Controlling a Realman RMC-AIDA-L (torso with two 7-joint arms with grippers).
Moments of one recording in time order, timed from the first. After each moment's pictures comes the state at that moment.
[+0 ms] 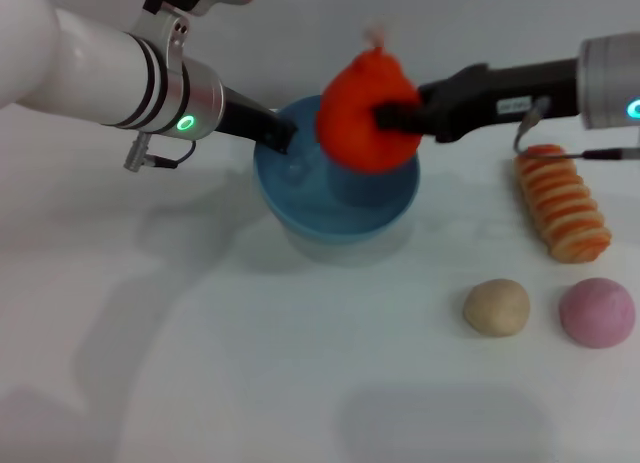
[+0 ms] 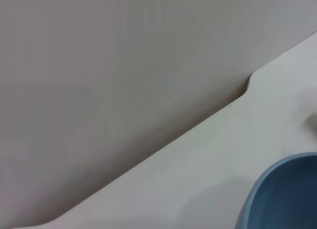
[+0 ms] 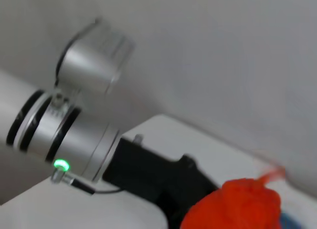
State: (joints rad) left arm -0.69 -2.07 1.55 1.14 2.50 0.95 -2.71; right arm 0.66 2.07 -1.07 -1.05 -1.96 -1.37 2.09
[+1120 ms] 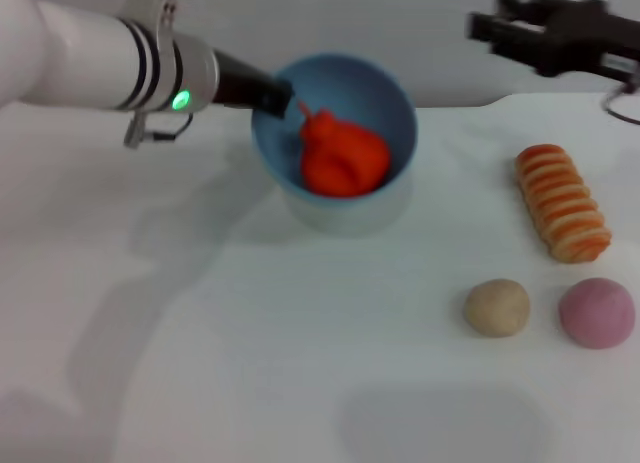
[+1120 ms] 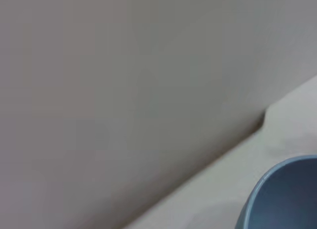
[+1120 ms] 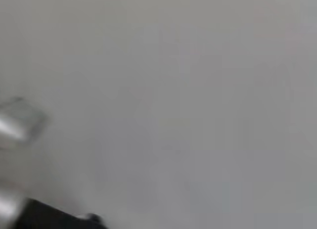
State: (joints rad) left arm -0.68 -2.06 1.55 1.14 2.48 0.82 -2.67; right arm 0.49 2.07 -0.93 -1.00 -1.66 -1.21 1.69
